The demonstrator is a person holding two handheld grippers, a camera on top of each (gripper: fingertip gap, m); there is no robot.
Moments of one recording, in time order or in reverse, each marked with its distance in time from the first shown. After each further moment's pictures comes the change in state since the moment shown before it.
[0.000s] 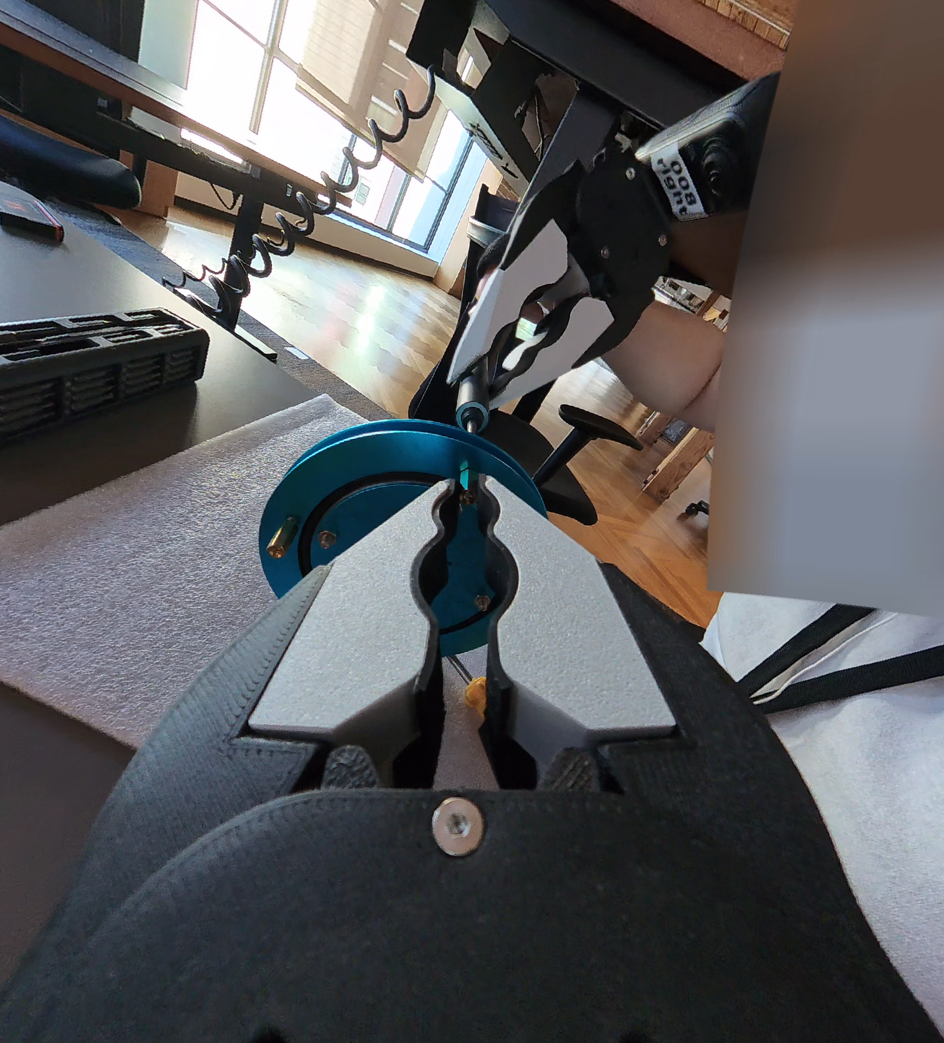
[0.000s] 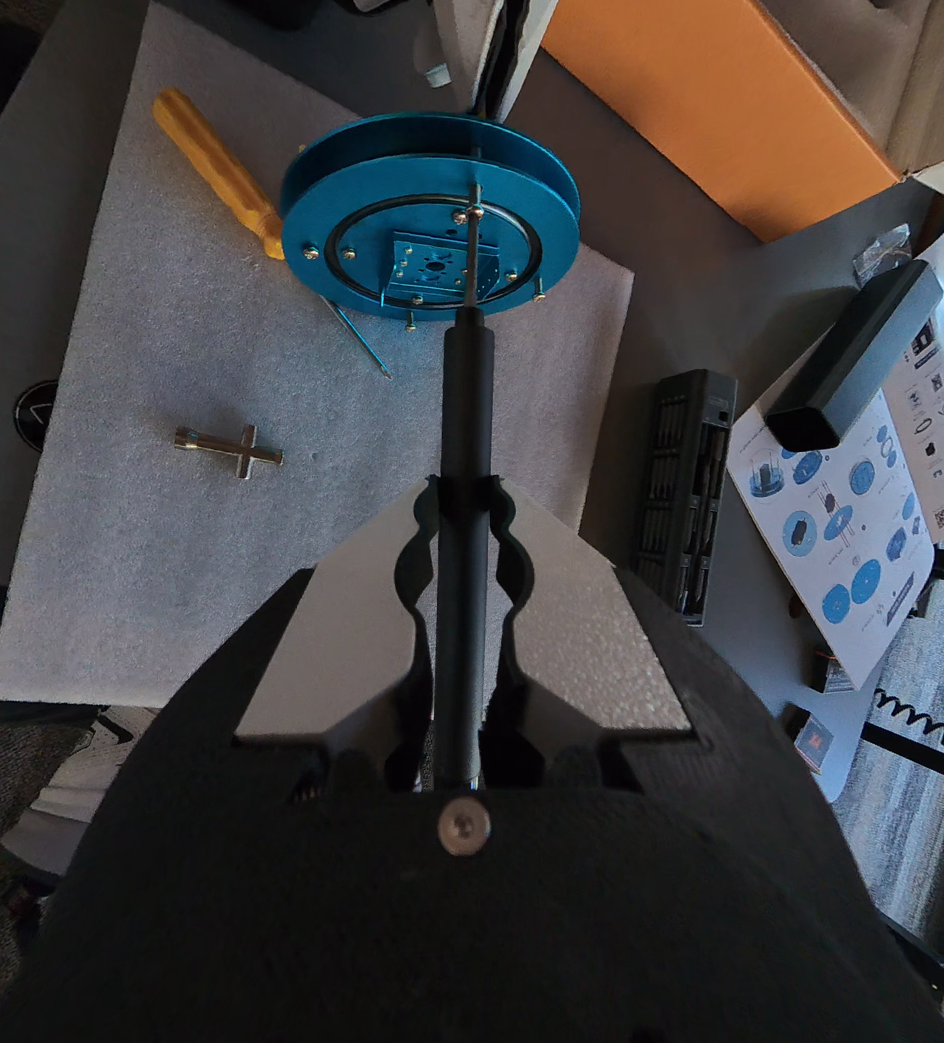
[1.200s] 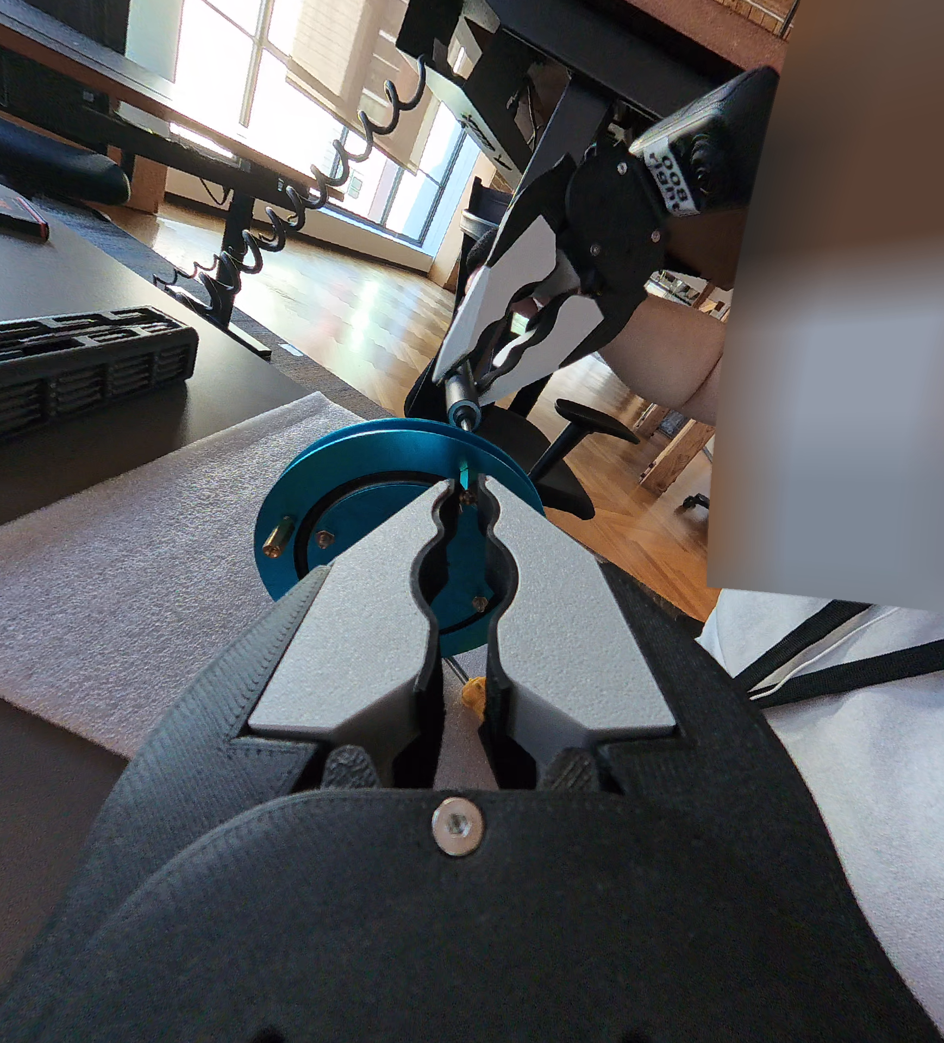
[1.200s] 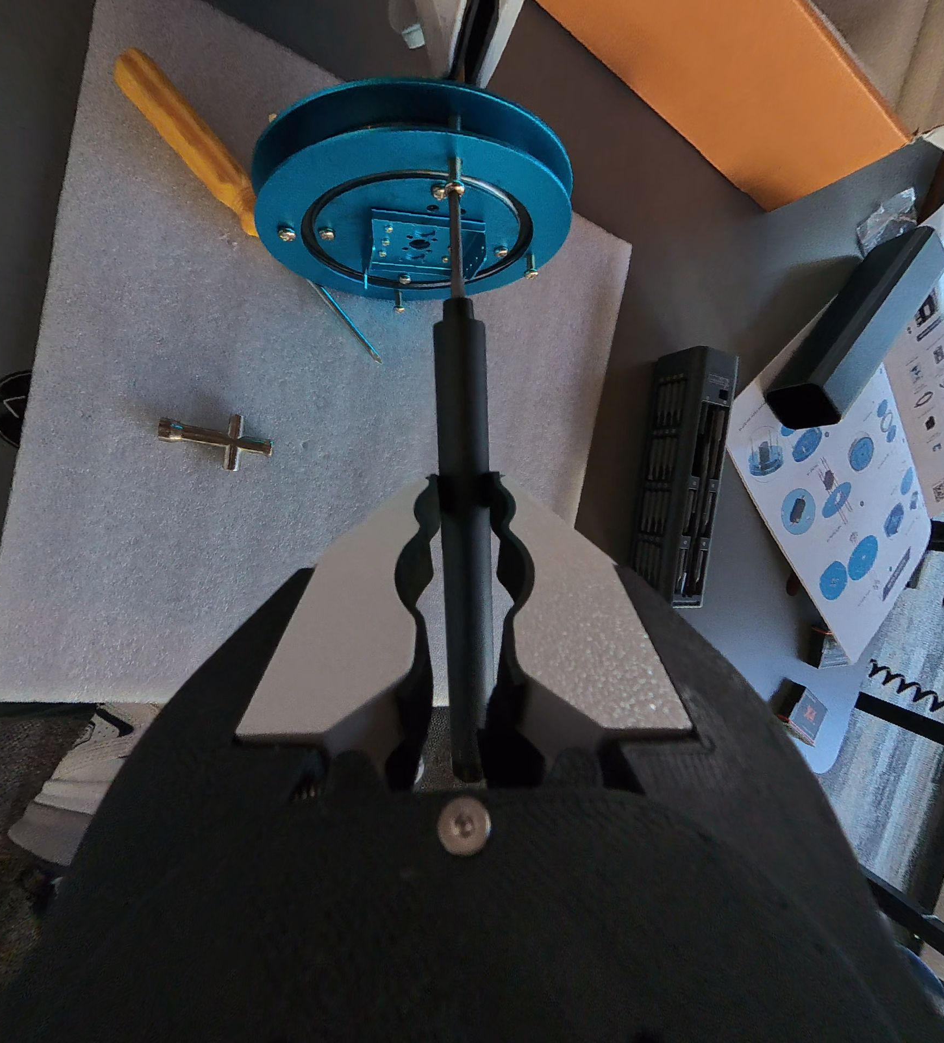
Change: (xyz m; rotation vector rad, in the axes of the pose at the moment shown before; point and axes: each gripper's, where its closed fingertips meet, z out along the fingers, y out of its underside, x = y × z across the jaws) left arm 0.002 0.002 0.002 -0.010 0.011 0.007; right arm 0.002 0.005 0.002 -0.048 0.017 0.012
